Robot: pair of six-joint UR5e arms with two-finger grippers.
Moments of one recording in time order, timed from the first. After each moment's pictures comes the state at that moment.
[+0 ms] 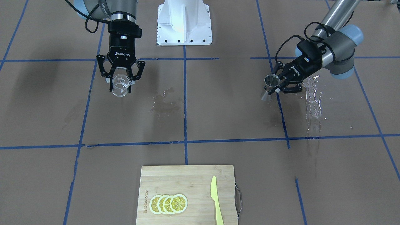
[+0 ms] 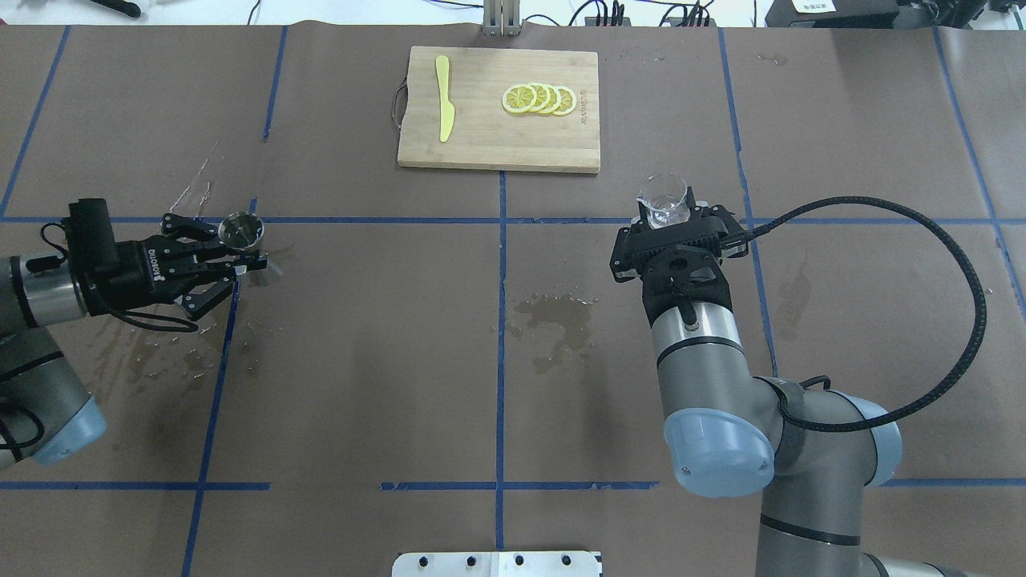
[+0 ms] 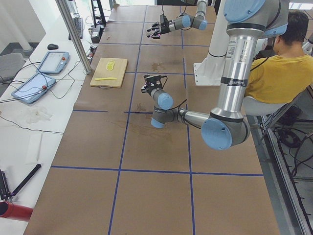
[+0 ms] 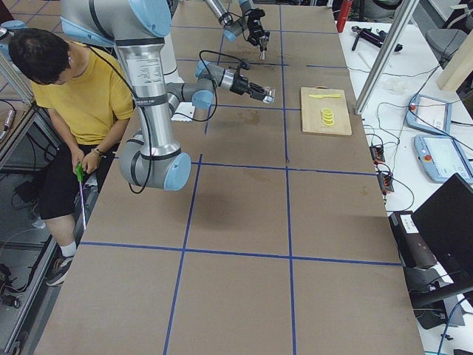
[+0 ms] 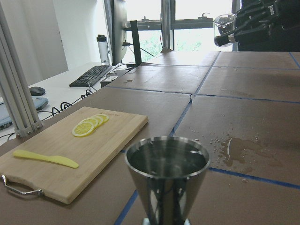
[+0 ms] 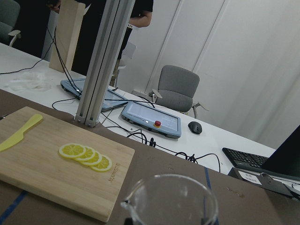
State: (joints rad) left arm -0.71 -1.67 -1.46 -3.45 -1.84 -0.36; right arm 0.27 -1.27 1.99 -1.31 0.56 0.94
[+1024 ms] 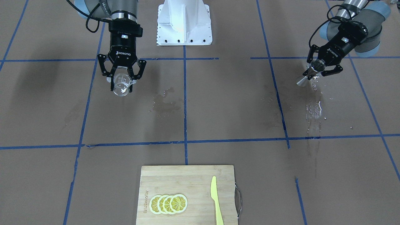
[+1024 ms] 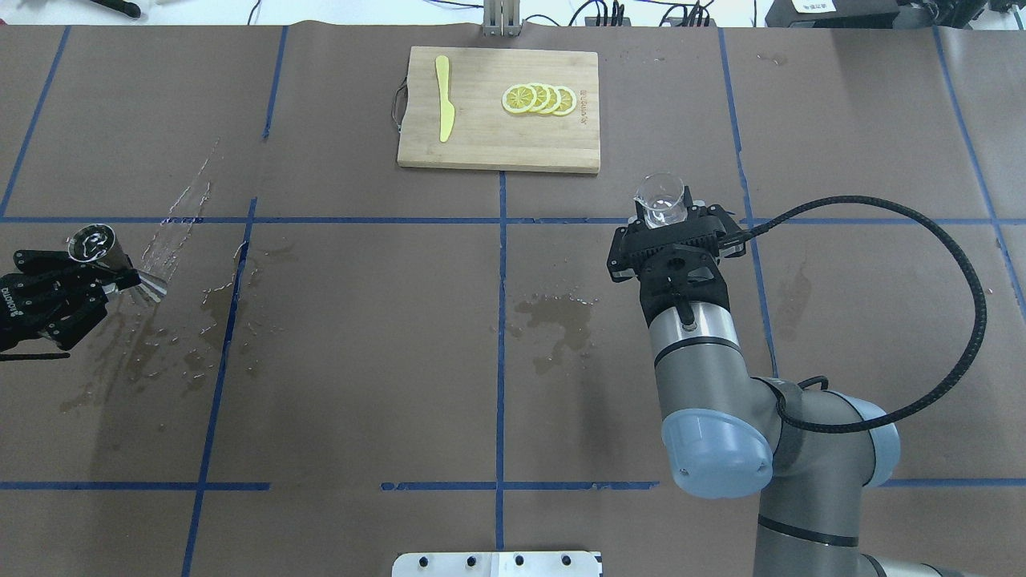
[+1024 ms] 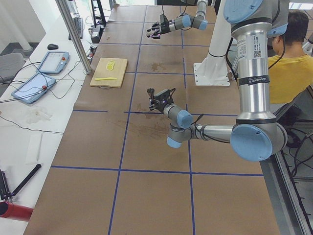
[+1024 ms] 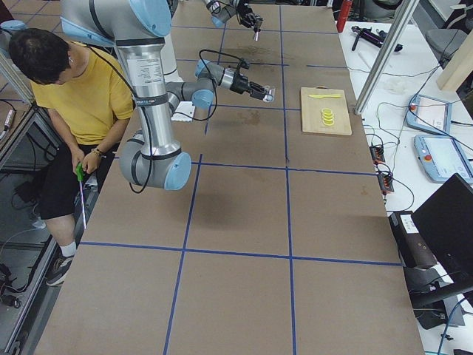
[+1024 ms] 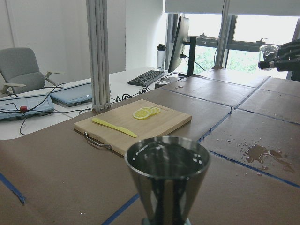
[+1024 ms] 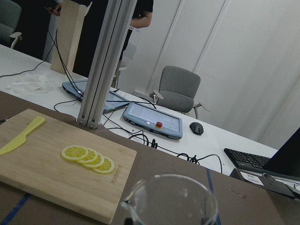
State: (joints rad) left arm -0.68 -1.42 -1.54 -3.60 -1.61 -0.54; right arm 0.27 -1.26 1.99 -1.31 0.56 0.94
